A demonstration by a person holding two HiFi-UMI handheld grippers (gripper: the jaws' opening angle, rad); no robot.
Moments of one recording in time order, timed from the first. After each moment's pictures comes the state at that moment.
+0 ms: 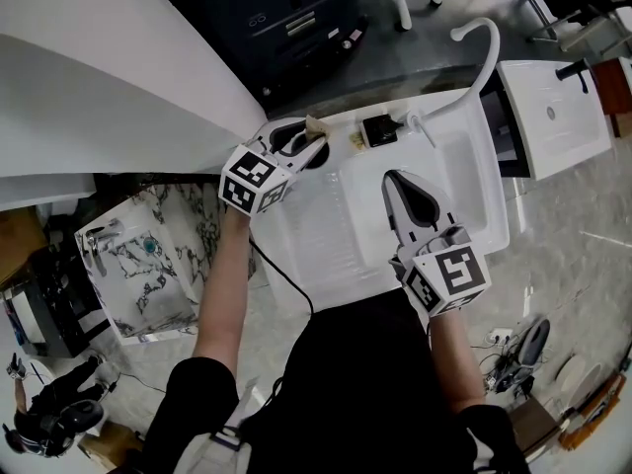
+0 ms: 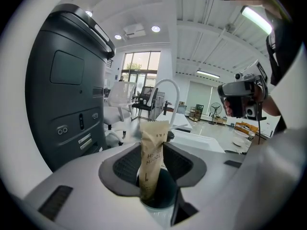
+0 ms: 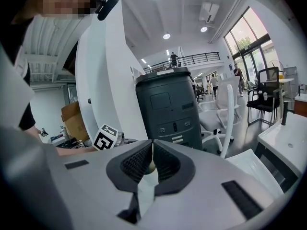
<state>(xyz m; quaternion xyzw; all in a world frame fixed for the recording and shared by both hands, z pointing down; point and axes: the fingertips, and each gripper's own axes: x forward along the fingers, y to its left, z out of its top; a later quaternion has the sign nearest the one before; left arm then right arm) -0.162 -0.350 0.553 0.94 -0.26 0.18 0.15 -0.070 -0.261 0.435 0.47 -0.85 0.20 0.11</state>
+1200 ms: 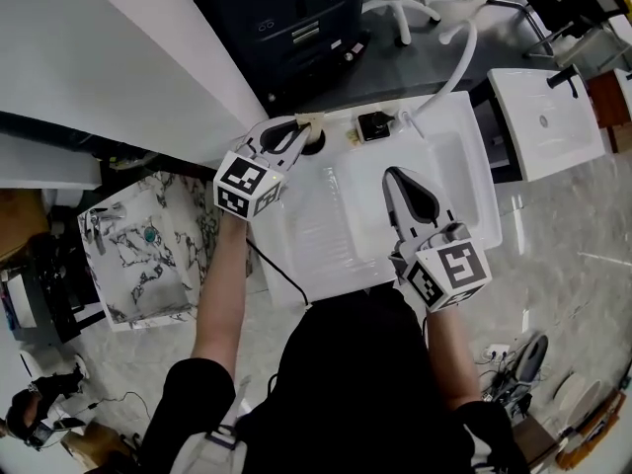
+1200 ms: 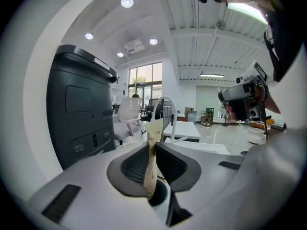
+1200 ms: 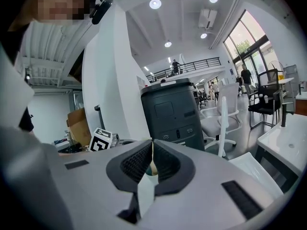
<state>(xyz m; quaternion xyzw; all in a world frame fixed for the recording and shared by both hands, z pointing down) -0.177 -0.325 0.492 0.93 -0.34 0.14 0.07 -0.056 -0.226 0.402 0.46 -0.87 0.18 0.06</state>
